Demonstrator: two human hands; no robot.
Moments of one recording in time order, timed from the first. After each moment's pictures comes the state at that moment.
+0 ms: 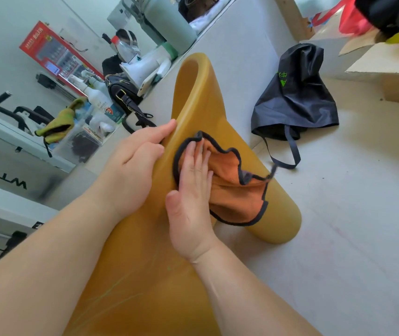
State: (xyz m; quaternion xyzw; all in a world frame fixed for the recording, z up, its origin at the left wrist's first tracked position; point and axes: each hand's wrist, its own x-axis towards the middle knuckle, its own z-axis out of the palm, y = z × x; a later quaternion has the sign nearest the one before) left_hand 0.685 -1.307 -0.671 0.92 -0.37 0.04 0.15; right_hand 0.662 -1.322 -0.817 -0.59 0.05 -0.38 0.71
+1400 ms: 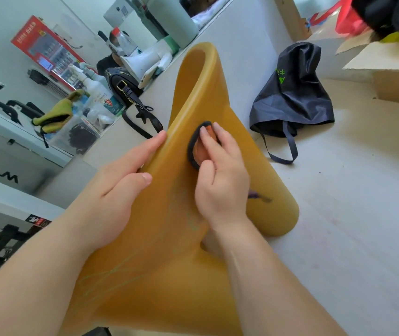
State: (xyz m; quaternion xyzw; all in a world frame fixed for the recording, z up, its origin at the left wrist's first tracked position) left_hand 0.646 -1.239 -0.669 0.91 -0.37 -0.03 0.19; right_hand 0.649 -1.344 -0.820 -0.59 0.17 -0.49 0.62
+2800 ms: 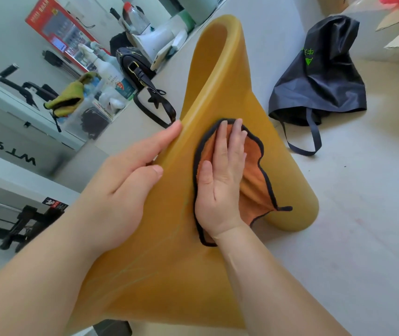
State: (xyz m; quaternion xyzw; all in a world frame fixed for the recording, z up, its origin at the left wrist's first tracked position) left_hand 0.643 -1.240 -0.669 0.93 -0.32 -0.01 0.16; right_hand 0.687 -1.308 -0.848 -0.57 0.11 -0.47 0.67
